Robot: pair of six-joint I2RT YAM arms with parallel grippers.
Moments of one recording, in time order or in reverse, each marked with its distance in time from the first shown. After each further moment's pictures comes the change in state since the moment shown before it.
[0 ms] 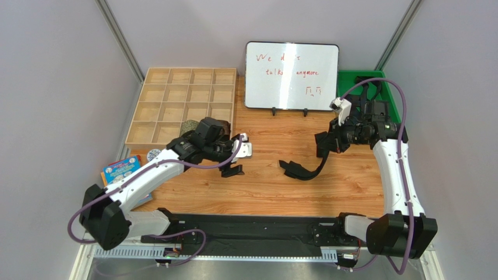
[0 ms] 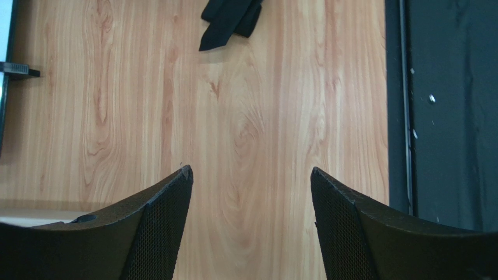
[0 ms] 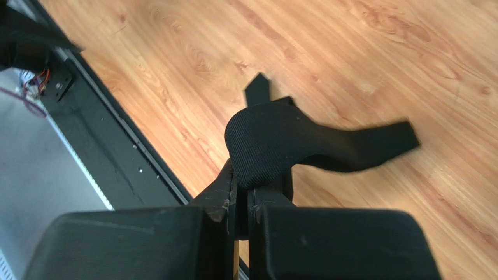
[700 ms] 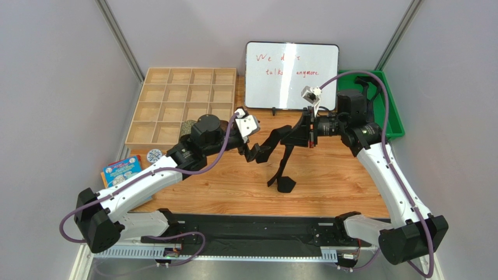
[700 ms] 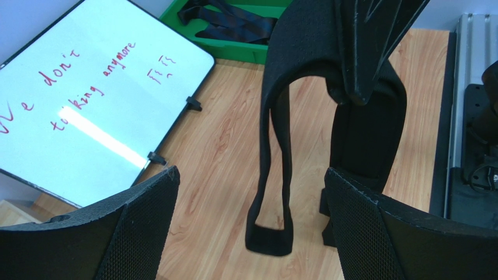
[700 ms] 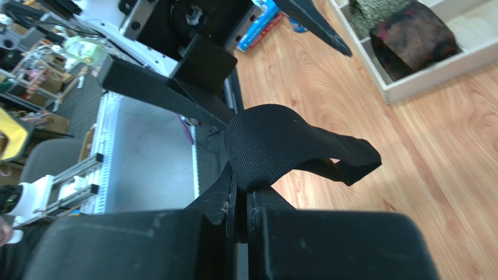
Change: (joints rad) left arm -0.155 -0.020 0.026 0.608 -0.306 -0.488; right arm 0.368 -0.026 0.012 0.442 -0.349 0.454
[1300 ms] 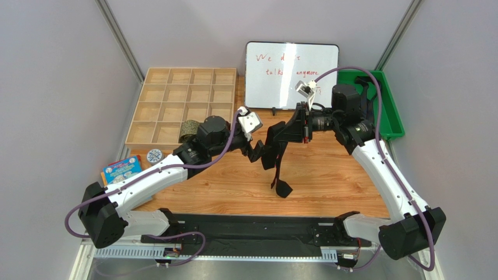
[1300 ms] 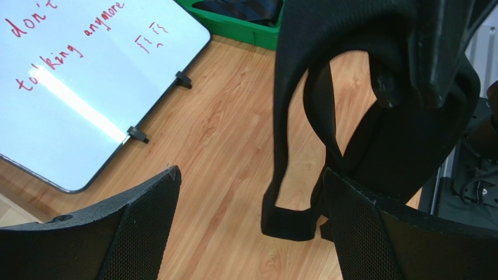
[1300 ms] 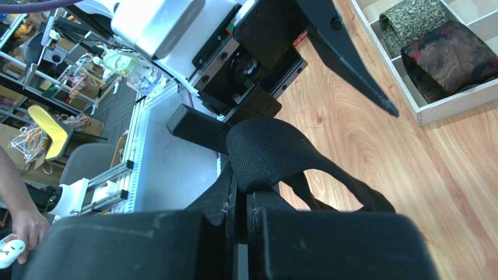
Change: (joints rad) left arm -0.023 0.042 -0.026 0.037 -0.068 -0.116; right arm 0.065 0.041 0.007 0.214 -0.043 0.242
